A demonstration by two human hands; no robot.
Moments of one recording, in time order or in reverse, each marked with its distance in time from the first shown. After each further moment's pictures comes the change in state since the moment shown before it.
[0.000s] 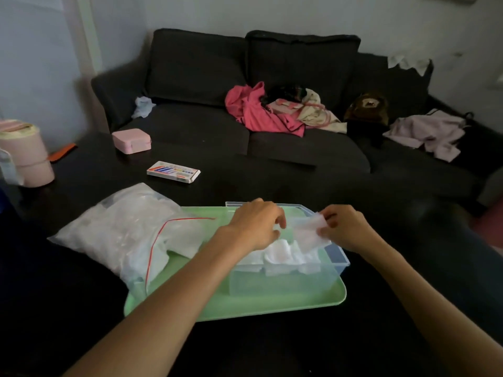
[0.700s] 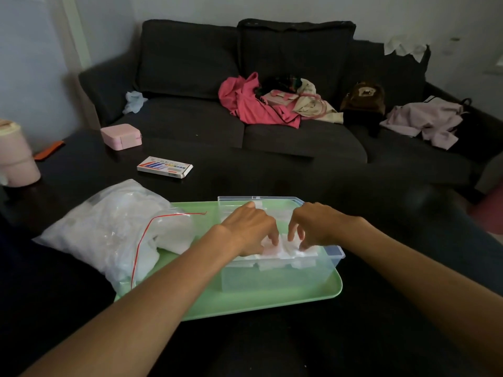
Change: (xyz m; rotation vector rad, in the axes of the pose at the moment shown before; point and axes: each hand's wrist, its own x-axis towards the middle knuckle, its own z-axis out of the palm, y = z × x) left_hand 0.003 -0.005 0.015 0.331 -0.172 0.218; right_hand 0.023 -0.013 0.015 -0.714 -0.335 -0.509
